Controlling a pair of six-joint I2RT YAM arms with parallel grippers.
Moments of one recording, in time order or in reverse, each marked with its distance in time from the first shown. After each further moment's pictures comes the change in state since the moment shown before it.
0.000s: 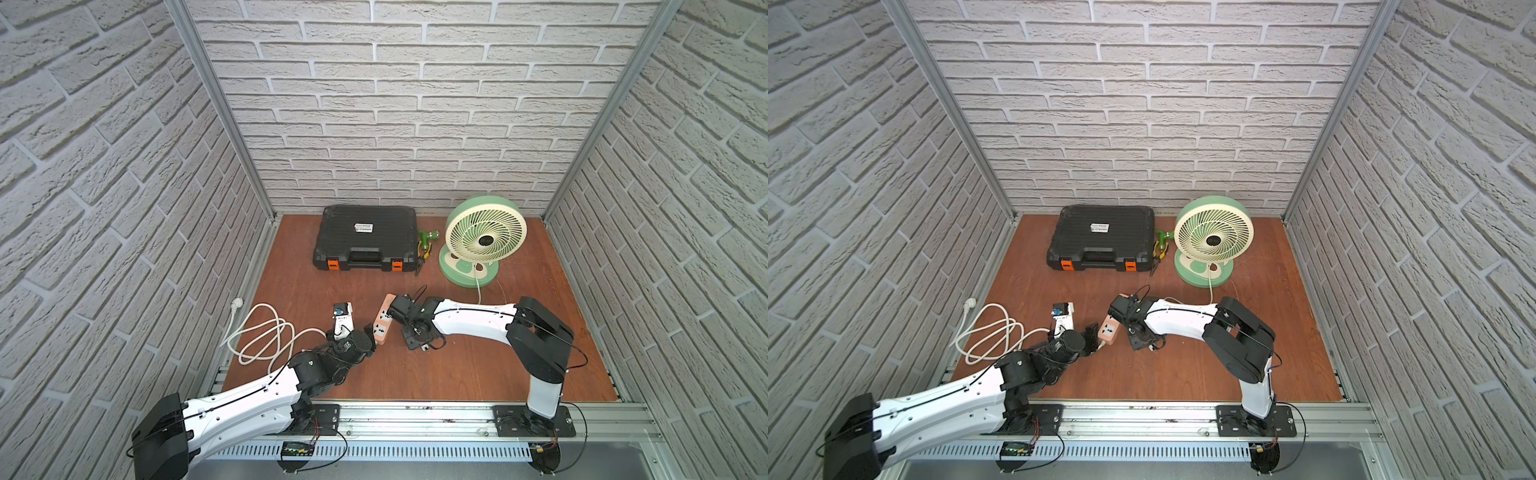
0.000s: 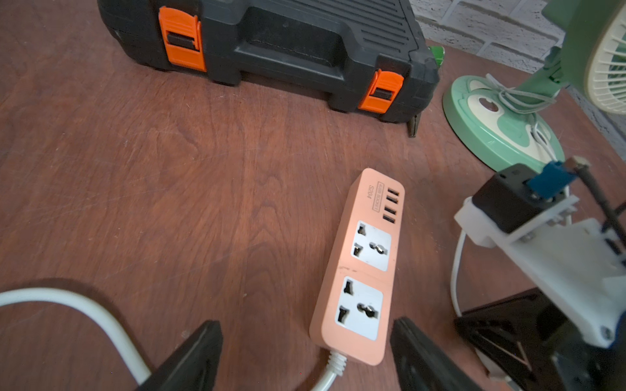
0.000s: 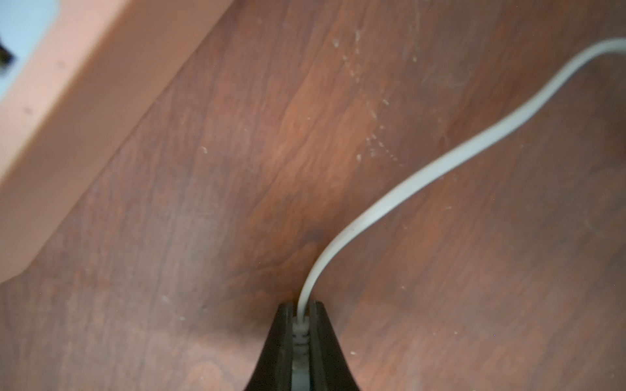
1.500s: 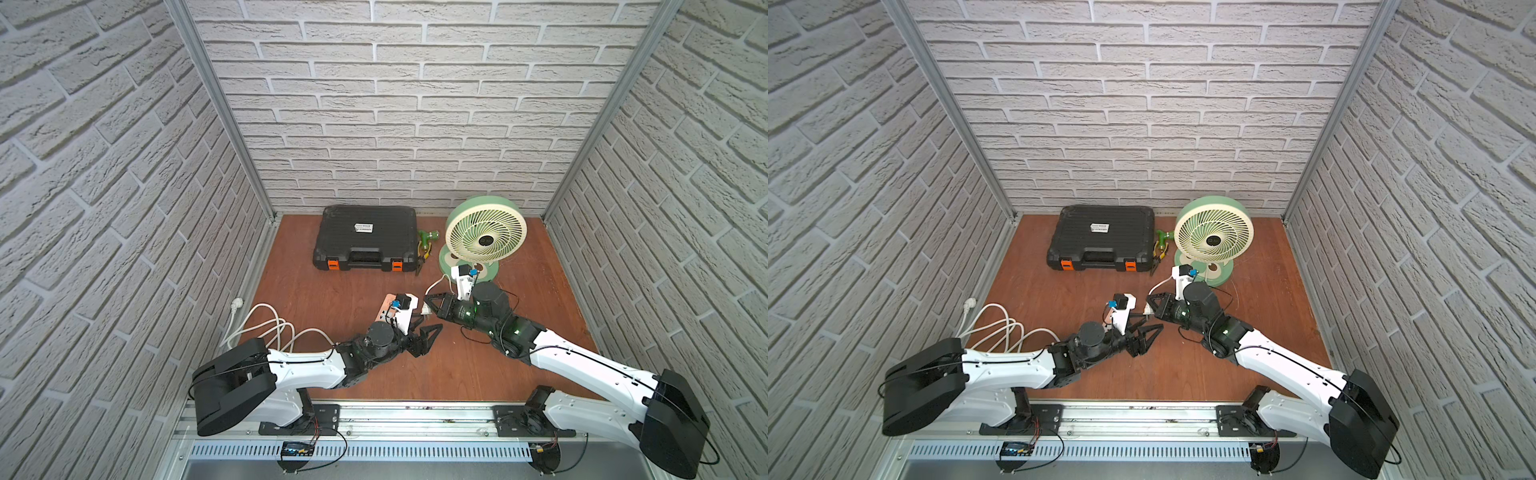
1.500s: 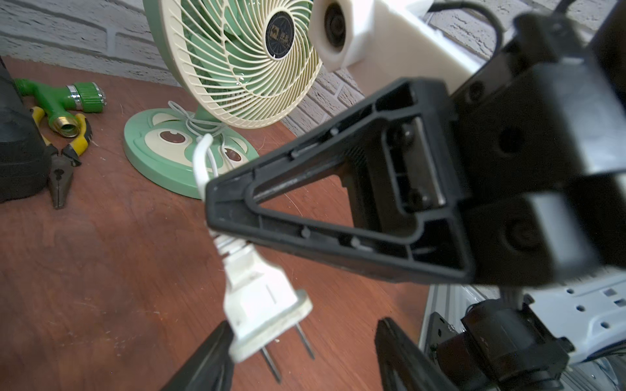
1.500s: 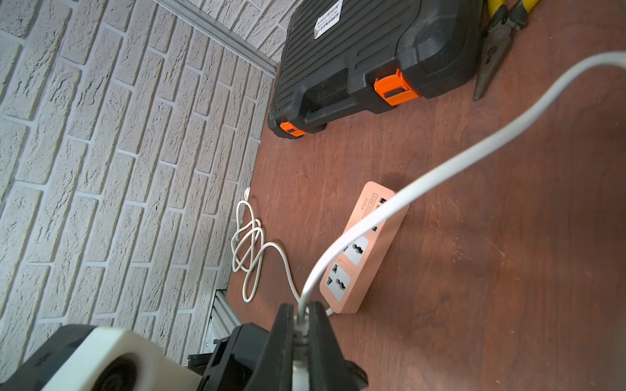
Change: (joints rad) left arm -0.100 0.499 0.068 1.030 0.516 0.315; right arm -0.225 -0.769 -0.554 0.818 -0.351 0.376
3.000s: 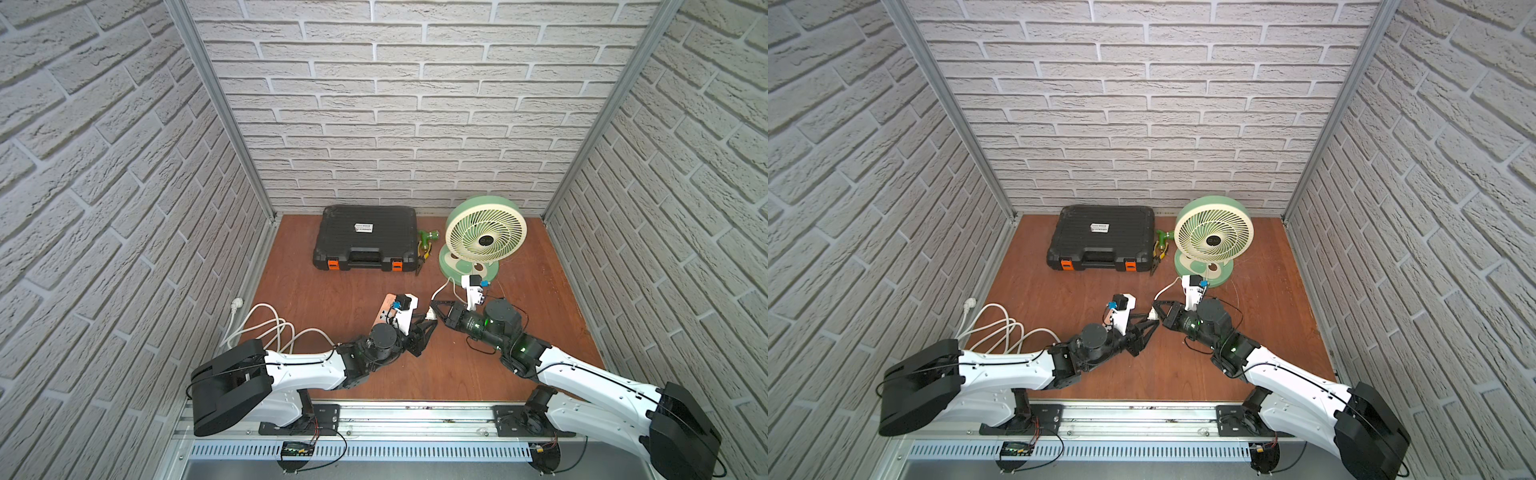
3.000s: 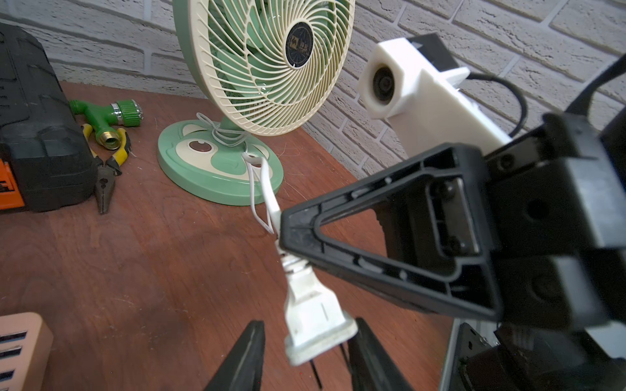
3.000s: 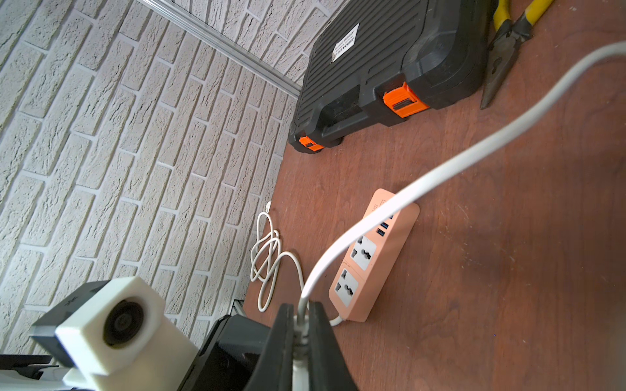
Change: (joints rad) left arm -0.027 -0.006 0.016 -0.047 -0.095 0.026; right arm 0.007 -0.107 -0.212 0.256 0.017 0.040
